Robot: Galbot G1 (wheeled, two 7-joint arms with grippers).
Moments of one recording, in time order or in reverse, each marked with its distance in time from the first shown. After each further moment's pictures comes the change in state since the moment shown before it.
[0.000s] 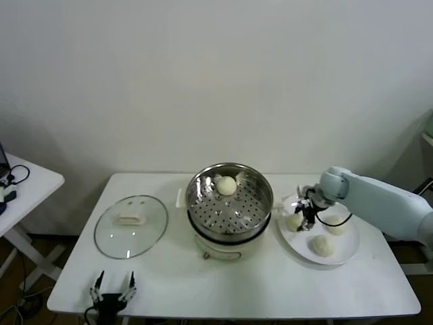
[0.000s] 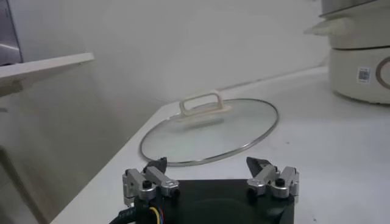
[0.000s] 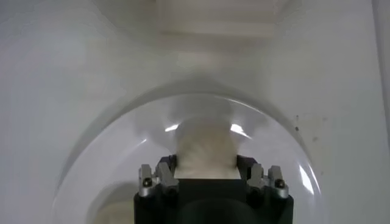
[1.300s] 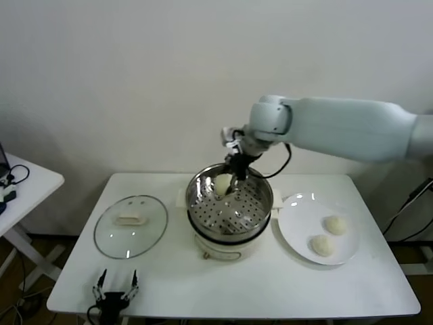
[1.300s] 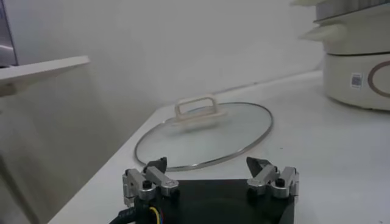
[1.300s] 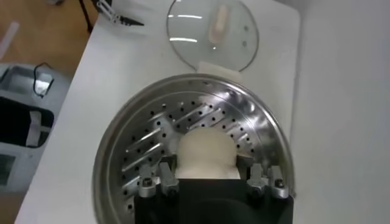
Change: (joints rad) left arm 0.000 -0.005 0.013 -0.007 0.003 0.003 0.002; right arm 0.535 0.377 -0.278 0.310 0.450 -0.217 0.061
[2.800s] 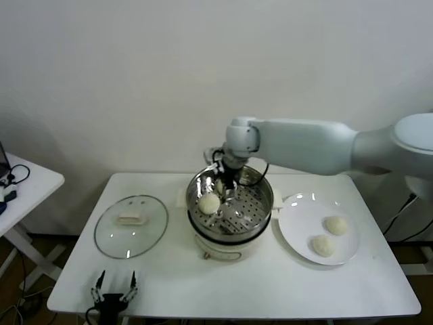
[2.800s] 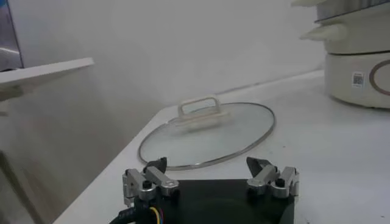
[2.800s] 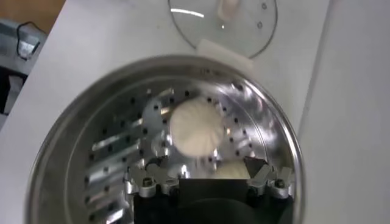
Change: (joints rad) left arm 0.010 -0.007 -0.007 -0.005 0.010 -0.017 -0.003; right arm -0.021 -0.010 -0.022 -0.108 -0.142 0.105 -0.092
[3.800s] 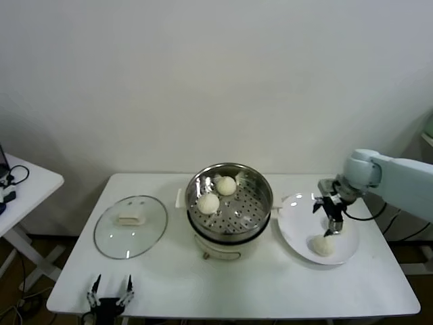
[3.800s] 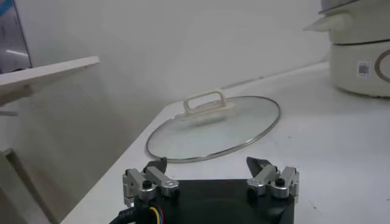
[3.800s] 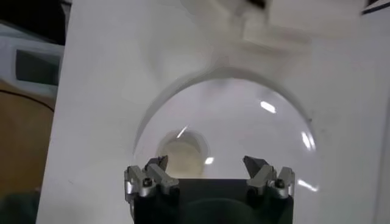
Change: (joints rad) left arm 0.017 -0.012 -0.023 0.000 0.028 -0.004 -0.007; right arm -0.293 -0.558 0.091 0.076 -0.374 0.158 -0.097
